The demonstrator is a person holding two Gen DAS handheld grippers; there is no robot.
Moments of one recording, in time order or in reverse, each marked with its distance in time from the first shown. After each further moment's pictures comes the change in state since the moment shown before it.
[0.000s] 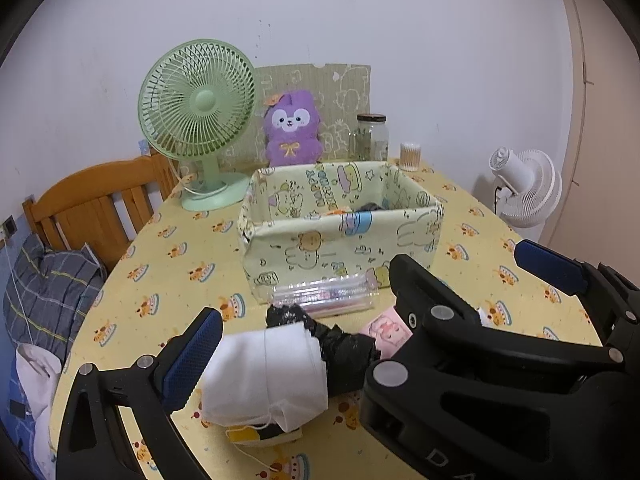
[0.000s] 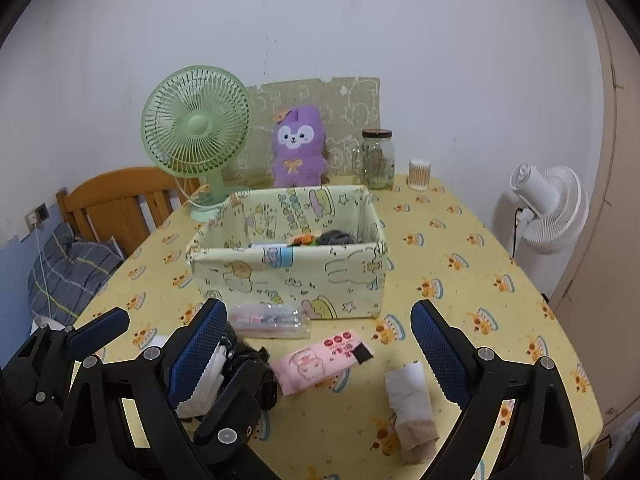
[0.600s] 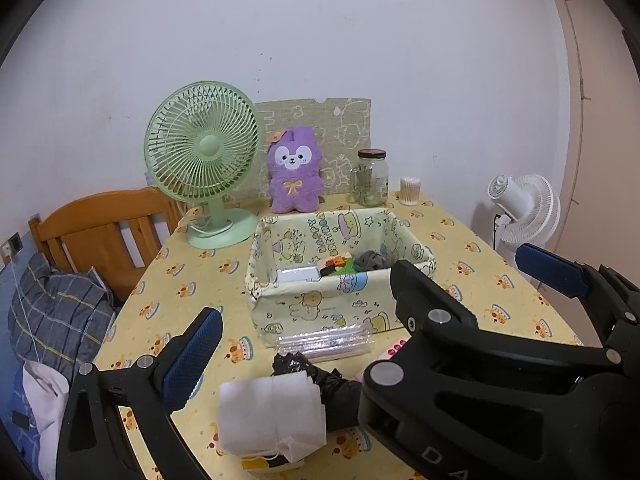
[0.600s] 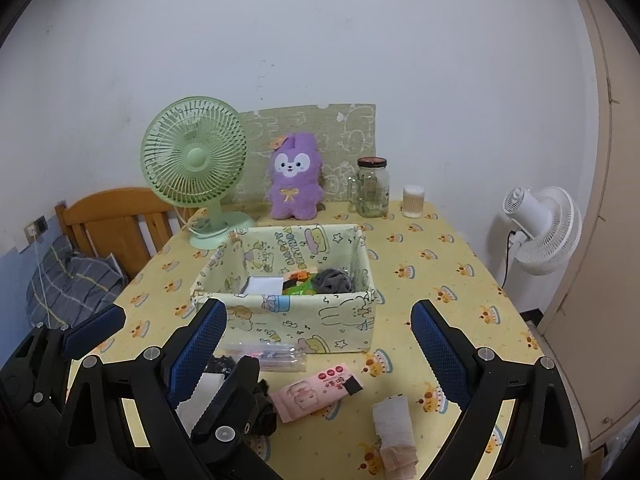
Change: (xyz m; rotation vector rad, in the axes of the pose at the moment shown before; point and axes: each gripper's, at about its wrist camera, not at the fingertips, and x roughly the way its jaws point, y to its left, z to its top) left arm -0.022 -0.002 0.035 0.000 -0.086 0.015; right arm -0.021 0.000 0.035 -0.015 -0.061 -0.010
